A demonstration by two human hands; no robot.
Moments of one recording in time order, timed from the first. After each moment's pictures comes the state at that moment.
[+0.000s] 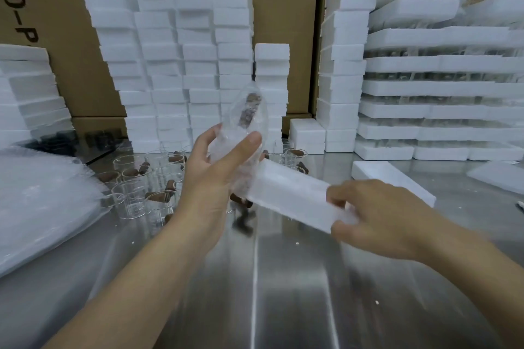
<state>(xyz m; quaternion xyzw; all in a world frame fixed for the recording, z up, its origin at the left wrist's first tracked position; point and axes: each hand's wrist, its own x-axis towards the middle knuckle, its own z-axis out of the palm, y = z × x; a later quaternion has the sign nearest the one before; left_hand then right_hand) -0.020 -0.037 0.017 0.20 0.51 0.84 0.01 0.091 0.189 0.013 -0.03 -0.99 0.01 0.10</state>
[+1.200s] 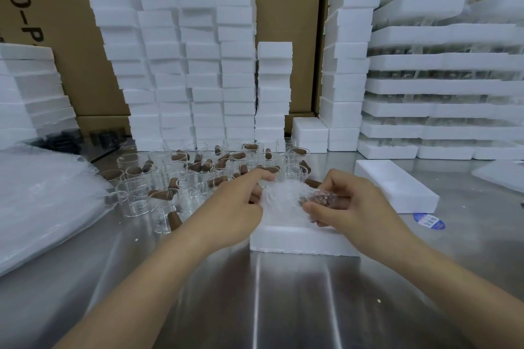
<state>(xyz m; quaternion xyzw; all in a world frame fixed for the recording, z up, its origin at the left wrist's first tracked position) -0.050 -0.043 -0.022 0.33 0.85 0.41 0.03 0.057 0.180 -0.033 0.02 -0.83 0.50 0.25</state>
